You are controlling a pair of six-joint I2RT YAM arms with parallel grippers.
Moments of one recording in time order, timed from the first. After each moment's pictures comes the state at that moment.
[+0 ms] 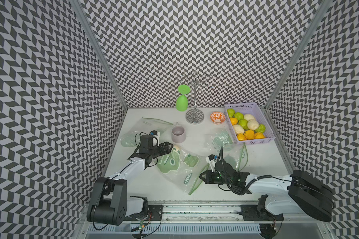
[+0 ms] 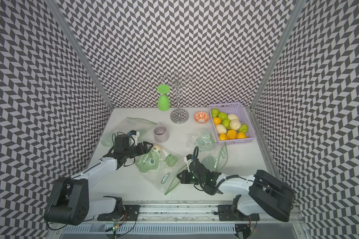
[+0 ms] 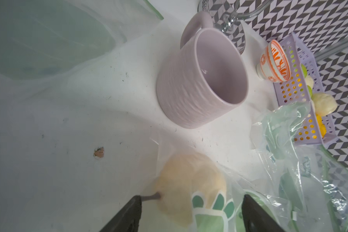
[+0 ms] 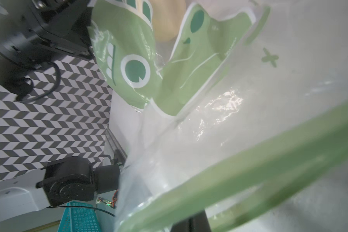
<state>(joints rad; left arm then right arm) -0.13 1.33 0.60 -0.01 0.43 -0.43 0.98 1.39 0.42 0.34 -0.21 0.99</state>
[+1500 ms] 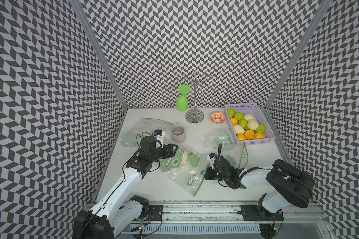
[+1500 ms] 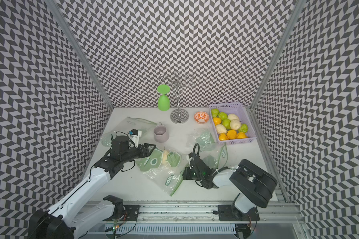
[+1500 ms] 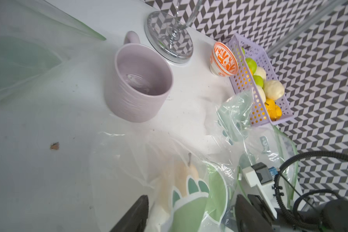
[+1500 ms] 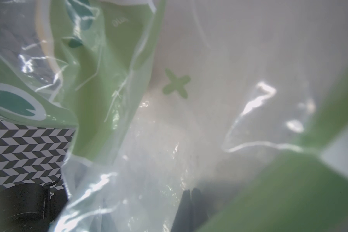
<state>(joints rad) -0.31 0.96 0.67 -0.28 0.33 -0.49 0.85 1.56 0.41 0.43 -0.25 0.87</state>
